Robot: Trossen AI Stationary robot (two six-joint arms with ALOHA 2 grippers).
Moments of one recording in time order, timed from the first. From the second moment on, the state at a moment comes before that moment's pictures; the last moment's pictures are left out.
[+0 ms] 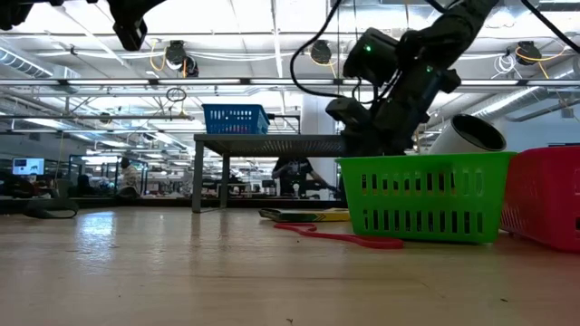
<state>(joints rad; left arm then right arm) -0.37 0.77 0.39 0.54 -0.32 -0.45 -0.14 1.64 0.84 -0.15 -0.11 1.00</state>
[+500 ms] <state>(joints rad) -0.37 0.77 0.39 0.54 -0.32 -0.45 -0.14 1.64 0.78 0.00 -0.05 1.06</state>
